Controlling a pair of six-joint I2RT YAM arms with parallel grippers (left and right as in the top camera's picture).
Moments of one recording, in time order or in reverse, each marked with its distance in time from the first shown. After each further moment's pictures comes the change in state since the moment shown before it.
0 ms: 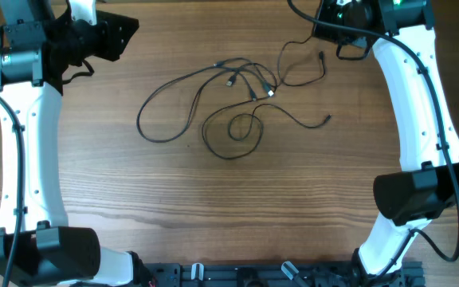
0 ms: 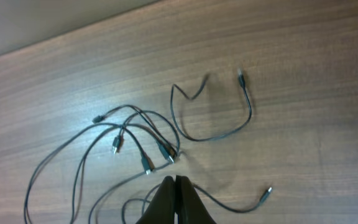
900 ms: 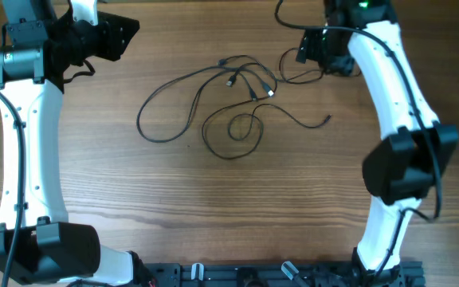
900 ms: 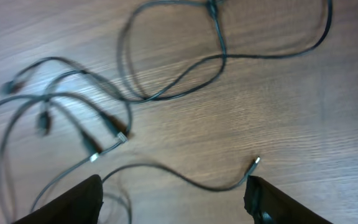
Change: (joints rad) left arm 0.000 0.012 0.000 -0.004 -0.003 0.000; right arm 0.000 0.168 -0.113 -0.031 0.058 0.077
